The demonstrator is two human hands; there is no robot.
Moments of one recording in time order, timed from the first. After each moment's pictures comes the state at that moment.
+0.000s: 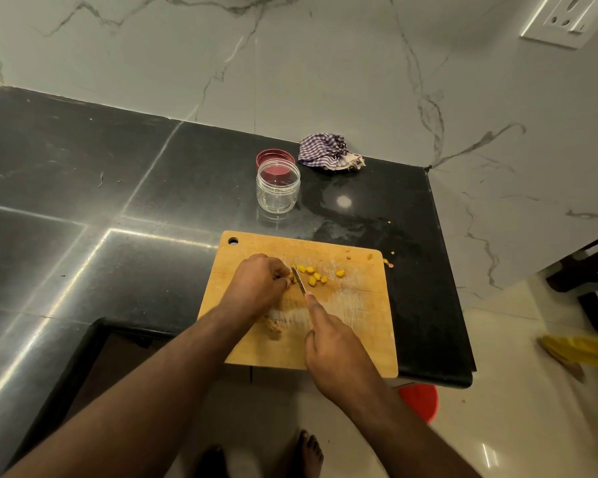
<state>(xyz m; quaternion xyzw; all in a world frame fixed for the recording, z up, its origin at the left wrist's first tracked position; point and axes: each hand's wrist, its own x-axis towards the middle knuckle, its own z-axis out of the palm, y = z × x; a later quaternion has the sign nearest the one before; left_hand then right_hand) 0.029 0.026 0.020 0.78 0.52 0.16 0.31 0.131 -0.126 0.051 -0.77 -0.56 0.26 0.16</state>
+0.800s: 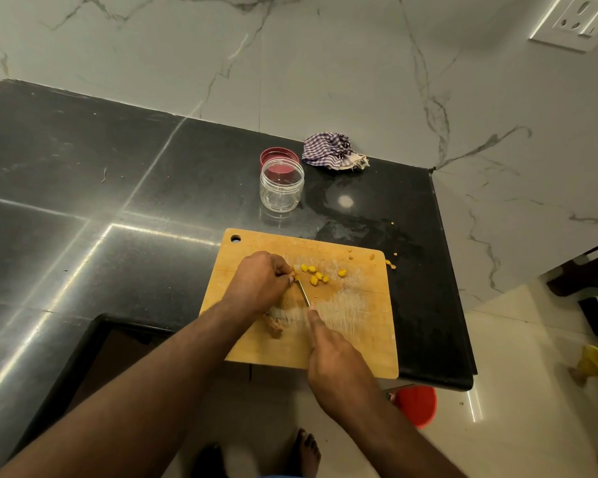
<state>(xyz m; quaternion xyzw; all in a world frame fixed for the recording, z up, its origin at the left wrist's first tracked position) 0.029 0.030 0.019 0.78 0.51 0.16 0.32 0.126 -0.142 0.051 -0.77 -0.55 0.30 0.12</state>
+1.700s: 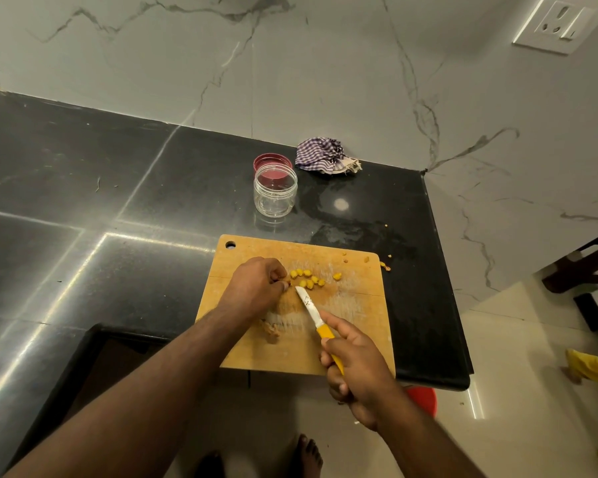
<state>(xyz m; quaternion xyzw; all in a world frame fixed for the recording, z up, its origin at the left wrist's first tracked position) 0.029 0.028 0.018 0.78 0.52 0.14 0.32 0.152 -0.144 0.058 -0.65 -0.21 0.59 0.42</state>
